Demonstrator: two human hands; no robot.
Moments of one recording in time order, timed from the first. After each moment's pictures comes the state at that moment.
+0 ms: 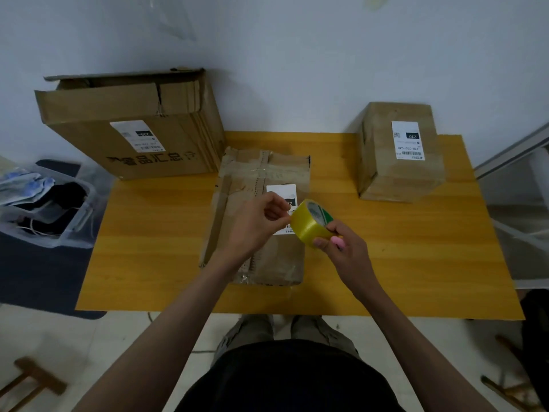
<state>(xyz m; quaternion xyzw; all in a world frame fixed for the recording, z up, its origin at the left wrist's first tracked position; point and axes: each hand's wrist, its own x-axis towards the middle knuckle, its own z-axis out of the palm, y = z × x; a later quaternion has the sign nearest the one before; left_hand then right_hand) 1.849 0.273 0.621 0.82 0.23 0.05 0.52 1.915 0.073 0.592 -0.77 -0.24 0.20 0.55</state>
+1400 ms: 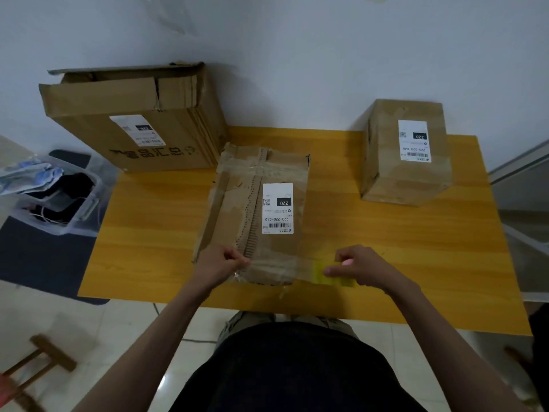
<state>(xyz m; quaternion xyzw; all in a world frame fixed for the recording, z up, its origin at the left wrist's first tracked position) 1.779 0.273 0.585 0.74 0.46 -0.12 0.48 1.983 0.024 0.561 -0.80 -0.22 0.49 0.27</state>
